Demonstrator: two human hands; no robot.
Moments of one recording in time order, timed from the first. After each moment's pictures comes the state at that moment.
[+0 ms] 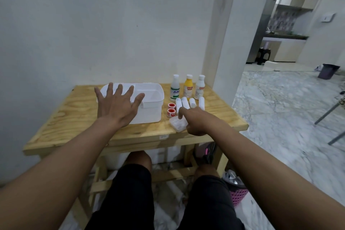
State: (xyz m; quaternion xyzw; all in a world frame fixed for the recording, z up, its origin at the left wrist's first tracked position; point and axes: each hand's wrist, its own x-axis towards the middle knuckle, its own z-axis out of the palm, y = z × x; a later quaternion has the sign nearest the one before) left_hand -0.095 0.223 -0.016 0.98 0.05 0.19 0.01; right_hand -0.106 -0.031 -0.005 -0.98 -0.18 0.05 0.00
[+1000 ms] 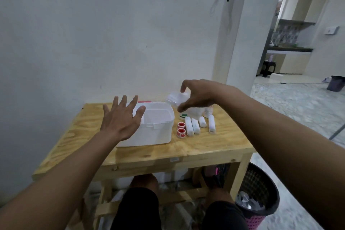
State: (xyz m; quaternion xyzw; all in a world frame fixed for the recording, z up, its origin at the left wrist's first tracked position) left_hand -0.083 0.249 0.005 0.98 0.02 0.16 0.11; right_hand -0.069 0.000 0.124 -0.98 -0.18 -0.01 0.04
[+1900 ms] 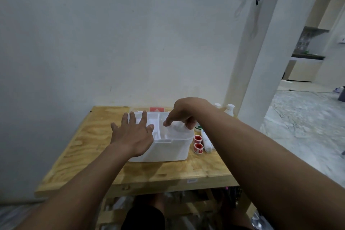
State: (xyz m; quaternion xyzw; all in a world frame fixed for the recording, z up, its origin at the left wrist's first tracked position) left_hand -0.071 0.260 0.007 1.00 0.07 0.02 0.06; right_hand -0.009 0.111 0.098 -0.97 -0.05 0.20 0.09
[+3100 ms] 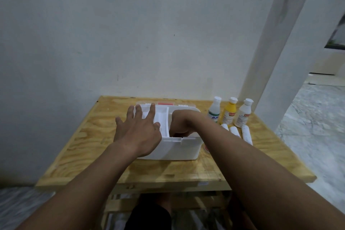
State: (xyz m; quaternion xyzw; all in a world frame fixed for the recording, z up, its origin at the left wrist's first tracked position) left_hand -0.074 0.259 0.009 1.00 0.06 0.02 0.06; right_hand 0.030 0.135 0.022 -0.96 -0.12 0.23 0.12
